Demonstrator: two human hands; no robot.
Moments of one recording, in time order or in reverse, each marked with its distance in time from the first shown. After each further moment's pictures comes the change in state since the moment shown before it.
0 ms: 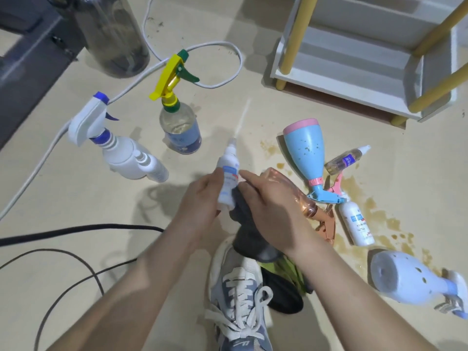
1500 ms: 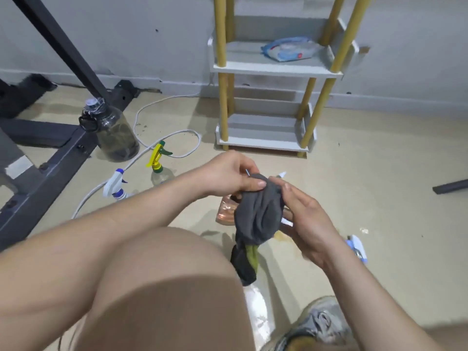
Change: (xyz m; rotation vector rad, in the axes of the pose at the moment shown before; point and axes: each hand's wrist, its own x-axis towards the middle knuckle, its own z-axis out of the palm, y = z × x) left_hand -0.166 0.166 0.073 0.751 -0.639 0.503; right_hand -0.195 -0.082 -0.149 0.896 0.273 0.253
